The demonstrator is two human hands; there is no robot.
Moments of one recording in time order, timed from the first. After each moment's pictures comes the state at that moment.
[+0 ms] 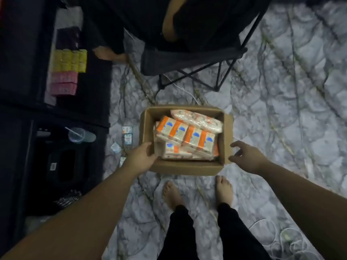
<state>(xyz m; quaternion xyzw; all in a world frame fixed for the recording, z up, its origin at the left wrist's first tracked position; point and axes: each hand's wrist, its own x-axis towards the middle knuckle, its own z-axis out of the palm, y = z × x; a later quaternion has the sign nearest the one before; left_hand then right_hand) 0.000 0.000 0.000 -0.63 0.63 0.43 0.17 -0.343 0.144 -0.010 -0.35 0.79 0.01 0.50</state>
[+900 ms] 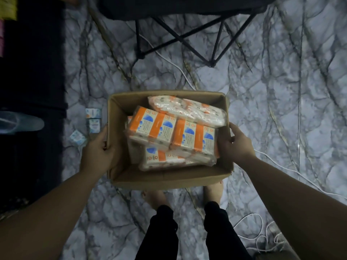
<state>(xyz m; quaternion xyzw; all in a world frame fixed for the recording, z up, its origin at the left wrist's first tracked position) 0.070 -0.025 -0.173 -0.68 0.59 0.44 -0.03 -0.325 0.112 -0.166 -0.24 0.87 -0.10 0.41</state>
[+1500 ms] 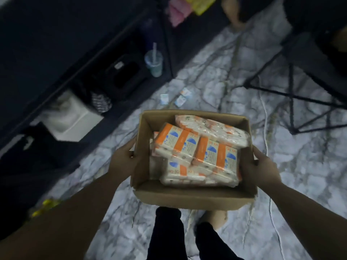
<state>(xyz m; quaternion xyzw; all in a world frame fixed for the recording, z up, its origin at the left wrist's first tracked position) 0.188 0.219 -0.076 -0.84 0.36 0.36 -0.18 -0.213 0.080 -0.078 -0.56 0.72 0.03 0.40</state>
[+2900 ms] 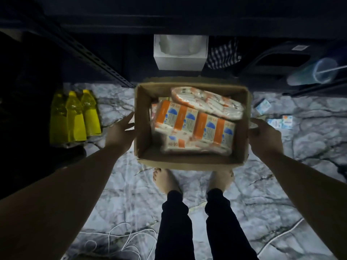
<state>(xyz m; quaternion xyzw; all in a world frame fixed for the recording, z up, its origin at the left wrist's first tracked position) 0.352 0.472 -0.168 -0.91 -0.06 0.29 -0.29 0.191 0.069 -0.143 -0.82 0.44 0.20 0.32</state>
